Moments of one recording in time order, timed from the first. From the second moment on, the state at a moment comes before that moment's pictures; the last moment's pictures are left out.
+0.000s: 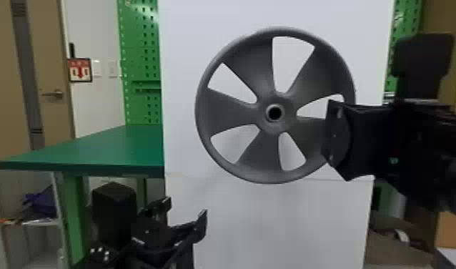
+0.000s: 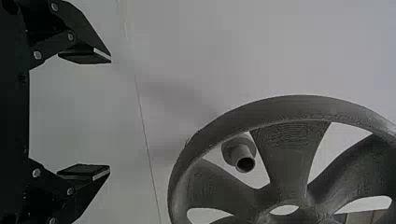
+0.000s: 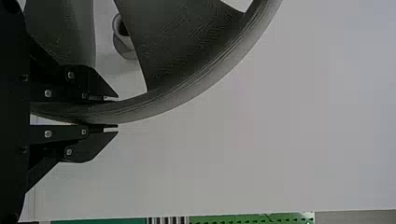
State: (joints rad) left arm -0.13 0.19 -0.12 -2.22 0.19 0.59 -0.19; right arm -0.71 0.00 0.07 -2.24 -0.25 1.22 -0.29
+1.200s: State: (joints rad) left arm -0.13 0.19 -0.12 -2.22 0.19 0.59 -0.19; right arm -0.75 -0.01 0.04 -2.08 -0.26 1.11 -0.29
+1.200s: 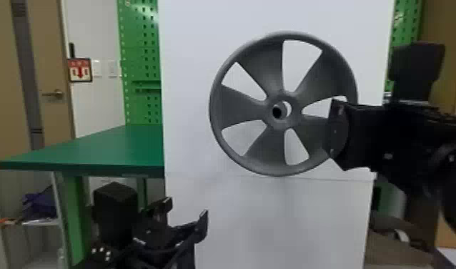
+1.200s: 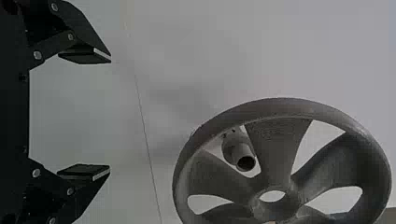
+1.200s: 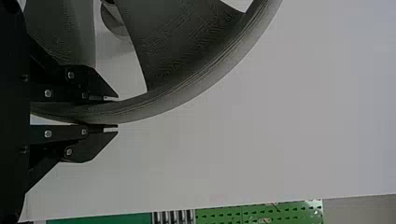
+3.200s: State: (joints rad) left arm -0.13 0.19 -0.13 -2.21 0.19 0.58 -0.19; right arm -0.93 -0.03 0.07 -1.76 -0.27 1.09 -0.29
